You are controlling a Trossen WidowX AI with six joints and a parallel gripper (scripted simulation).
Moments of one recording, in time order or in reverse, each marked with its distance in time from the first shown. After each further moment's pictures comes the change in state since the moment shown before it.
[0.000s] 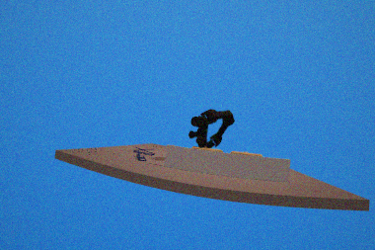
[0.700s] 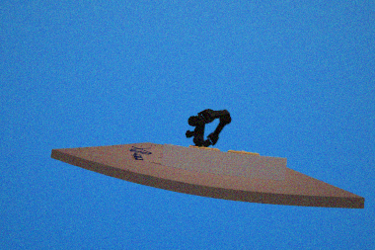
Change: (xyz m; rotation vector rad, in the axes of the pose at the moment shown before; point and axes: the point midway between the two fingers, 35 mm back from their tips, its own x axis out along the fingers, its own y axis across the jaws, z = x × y) arm 0.004 0.001 0.000 -0.001 0.000 0.001
